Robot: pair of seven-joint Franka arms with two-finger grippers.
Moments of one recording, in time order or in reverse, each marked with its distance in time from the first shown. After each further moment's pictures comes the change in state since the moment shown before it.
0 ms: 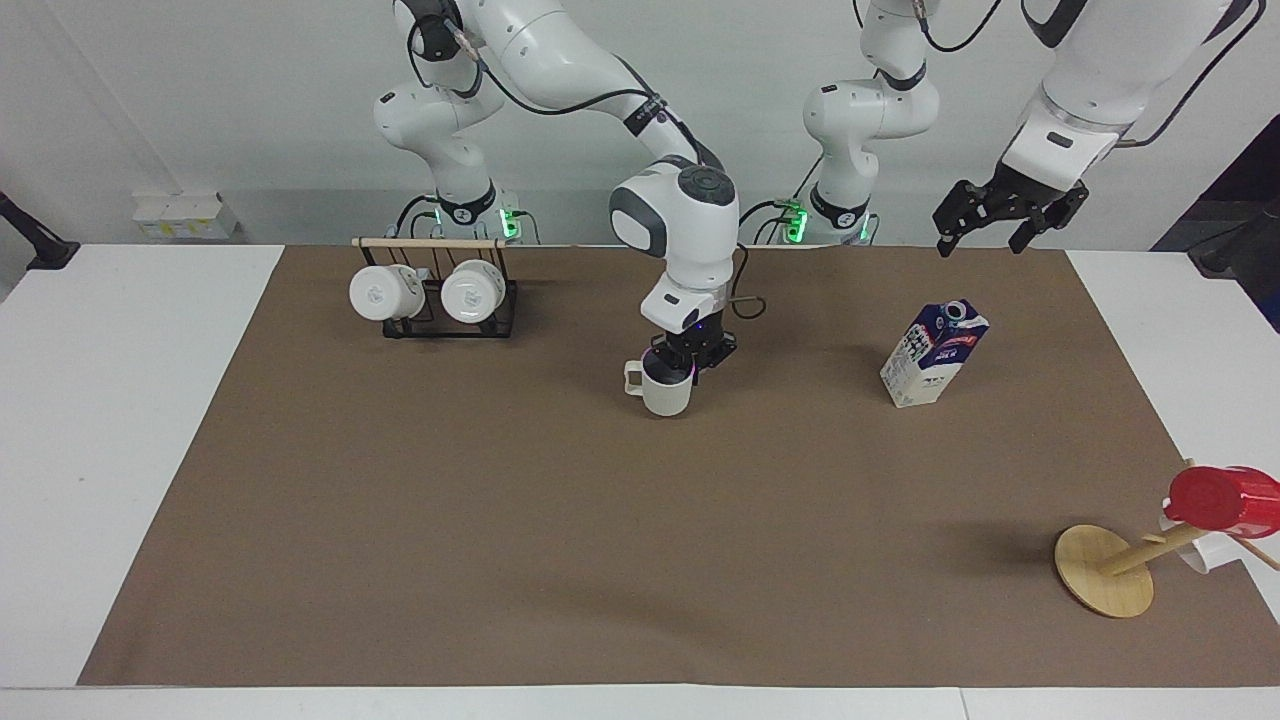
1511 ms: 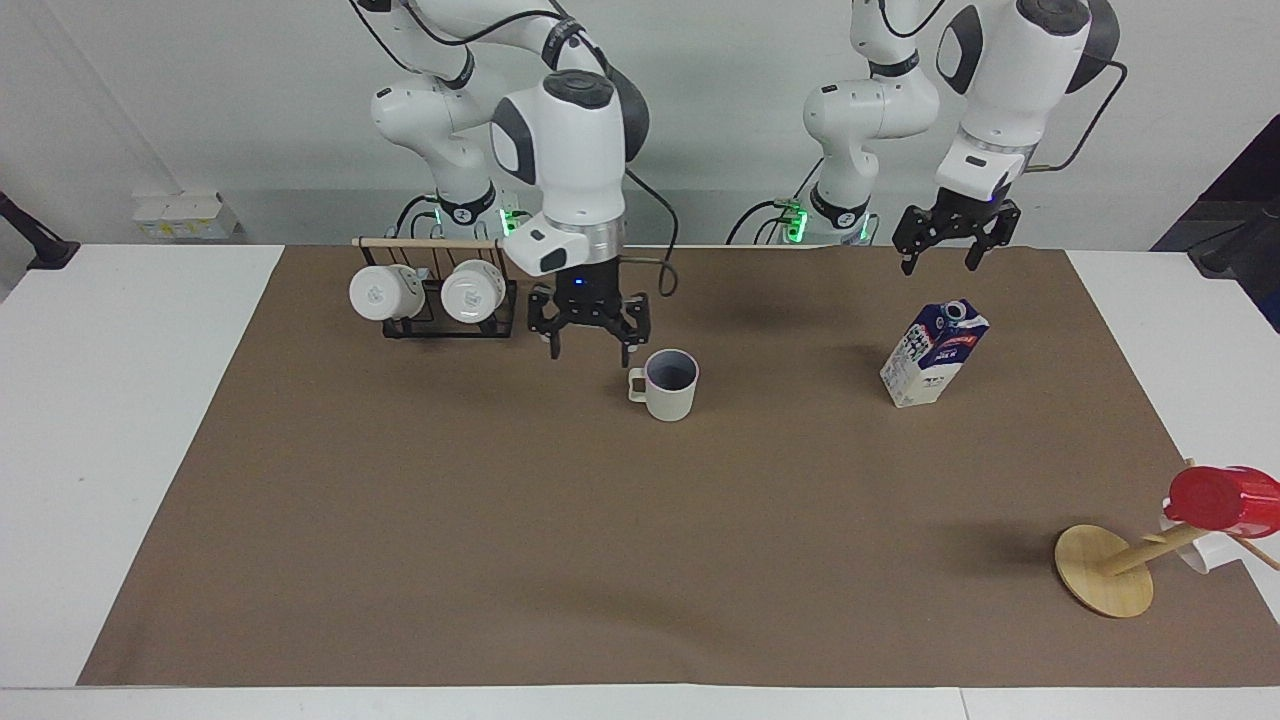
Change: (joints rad) left arm 0.035 -0.360 -0.004 -0.711 0.001 0.525 0.085; right arm -0.266 -0.298 -0.030 -0.017 -0.020 -0.187 -0.043
